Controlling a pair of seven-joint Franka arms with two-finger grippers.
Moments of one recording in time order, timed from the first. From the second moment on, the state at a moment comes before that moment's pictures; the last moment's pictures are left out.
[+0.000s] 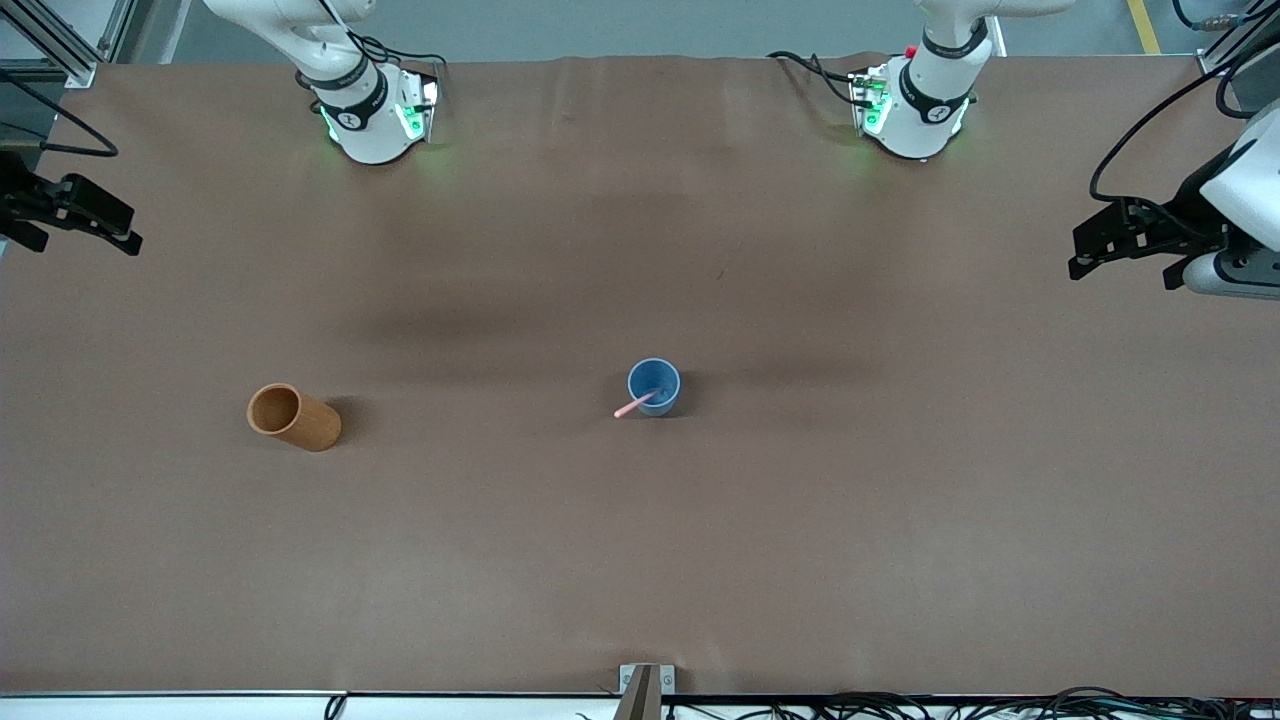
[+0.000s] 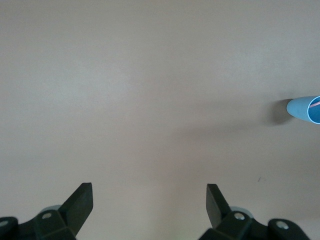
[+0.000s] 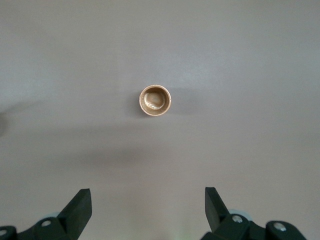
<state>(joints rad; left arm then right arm) -0.08 0.07 -0.02 -1.43 -0.03 1.51 0.02 -0.01 -0.05 -0.01 -1.55 -0.03 1.50 0.01</state>
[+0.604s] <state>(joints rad) -0.08 0.08 -0.02 -1.43 -0.03 1.51 0.02 -0.01 -0.05 -0.01 -1.55 -0.01 1.51 -0.01</state>
